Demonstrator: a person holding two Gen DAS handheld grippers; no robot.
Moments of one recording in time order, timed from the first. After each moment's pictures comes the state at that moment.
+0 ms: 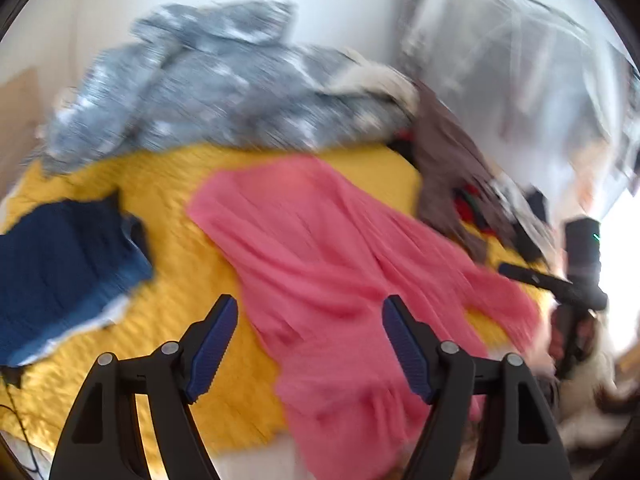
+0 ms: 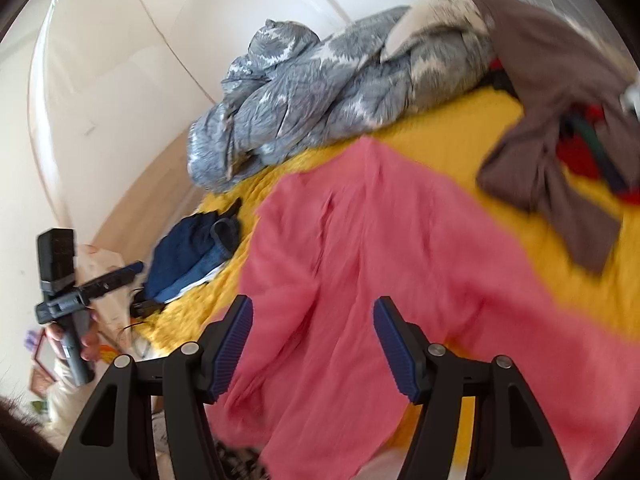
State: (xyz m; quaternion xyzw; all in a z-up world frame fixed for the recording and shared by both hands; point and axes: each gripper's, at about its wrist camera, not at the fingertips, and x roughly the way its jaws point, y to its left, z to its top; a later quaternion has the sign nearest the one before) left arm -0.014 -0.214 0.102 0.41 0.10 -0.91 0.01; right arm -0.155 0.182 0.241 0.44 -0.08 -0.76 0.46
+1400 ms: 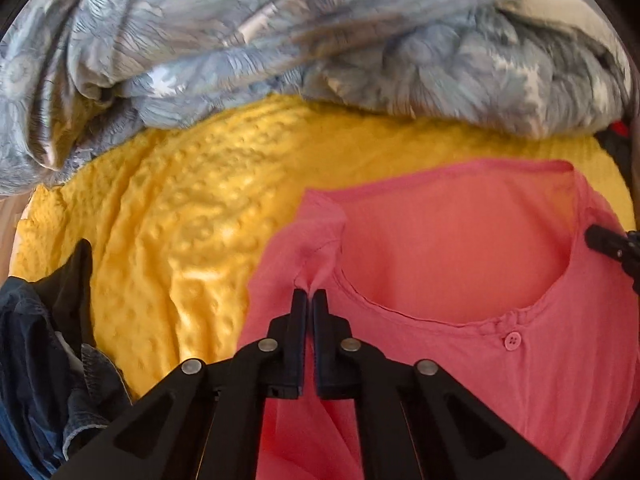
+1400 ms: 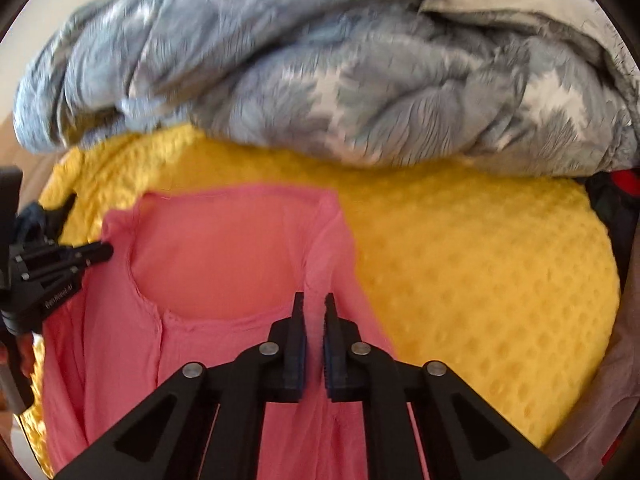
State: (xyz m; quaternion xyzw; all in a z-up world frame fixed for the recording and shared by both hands) left arm -0.301 -0.307 -0.072 0.53 0.05 -0.83 0.19; right arm -0.385 -0.089 0.142 0.48 0.13 -0.78 0.38
